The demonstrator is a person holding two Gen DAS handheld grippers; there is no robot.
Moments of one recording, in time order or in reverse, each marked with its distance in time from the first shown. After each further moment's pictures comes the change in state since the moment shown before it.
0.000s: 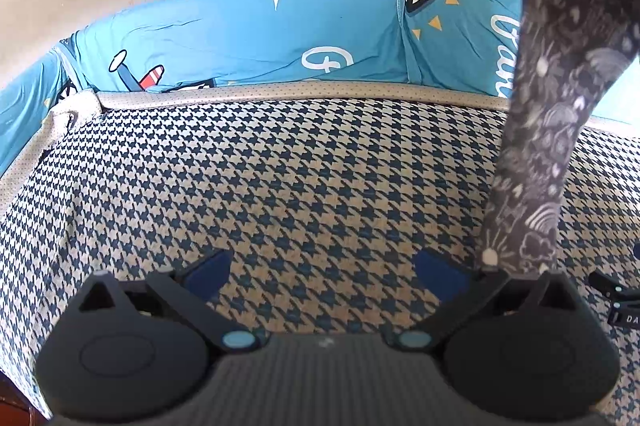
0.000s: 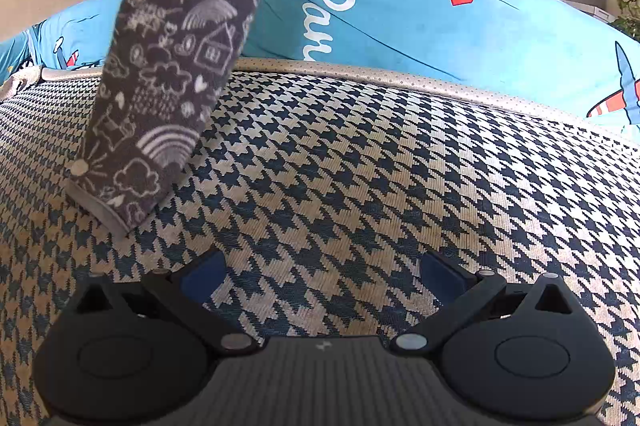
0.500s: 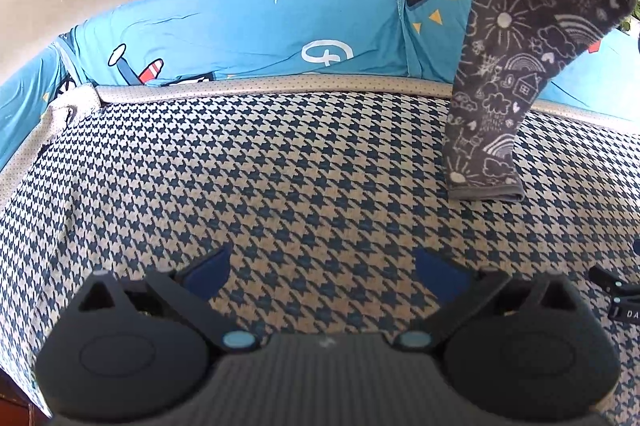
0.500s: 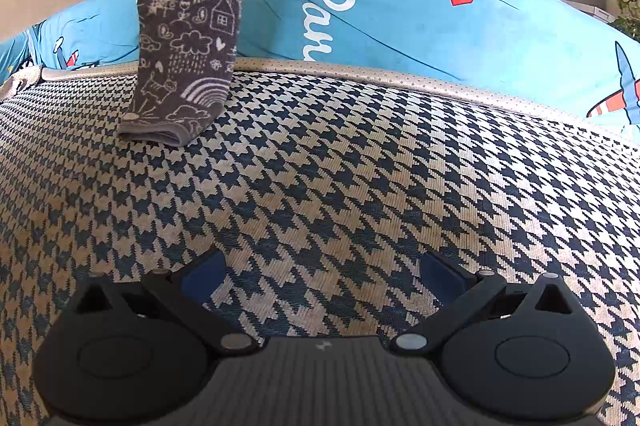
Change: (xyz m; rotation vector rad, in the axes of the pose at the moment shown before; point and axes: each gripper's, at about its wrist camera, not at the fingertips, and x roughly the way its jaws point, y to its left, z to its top) left arm 0.001 0.002 0.002 -0.020 0.041 -0.002; right arm 0.003 -0.001 0.000 0.001 0.000 0.000
